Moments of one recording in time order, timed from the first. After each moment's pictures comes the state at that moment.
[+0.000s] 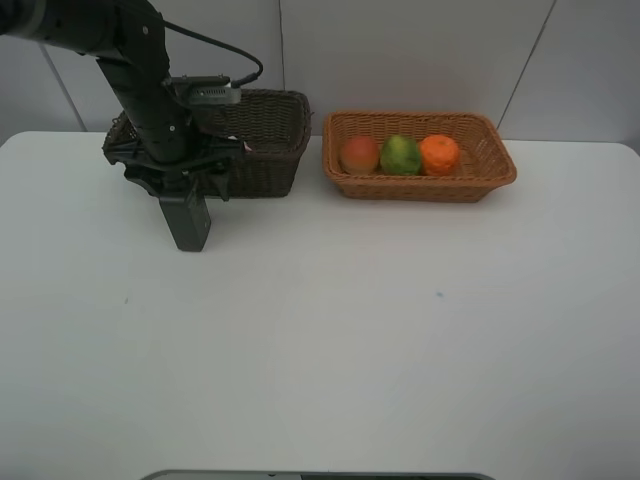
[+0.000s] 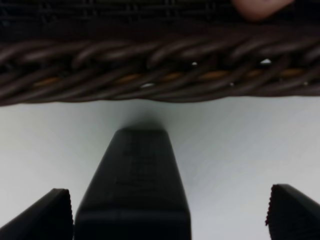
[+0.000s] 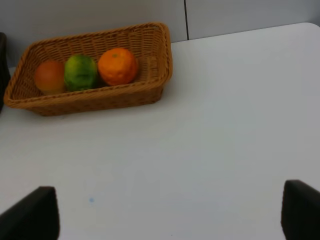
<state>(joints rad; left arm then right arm) -0.35 2.04 -1.40 0.02 0.74 -0.31 0.06 0.00 -0.52 -0.11 1.06 0.18</state>
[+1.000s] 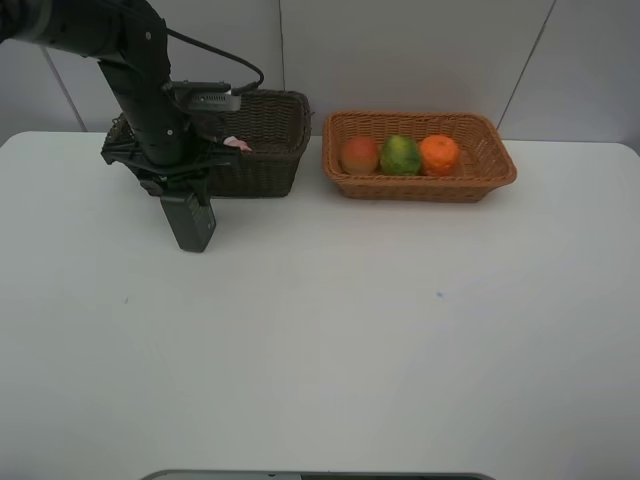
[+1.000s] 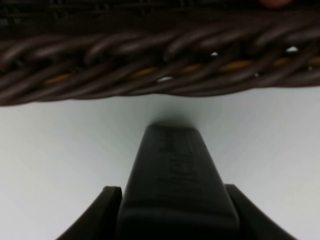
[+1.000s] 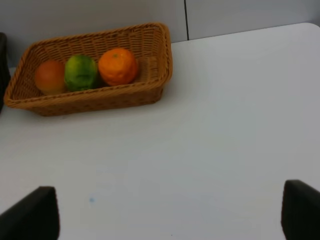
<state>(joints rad) -0.35 2.06 -1.41 0.05 0.76 -0.30 0.06 0.00 -0.52 -0.11 1.06 0.18</state>
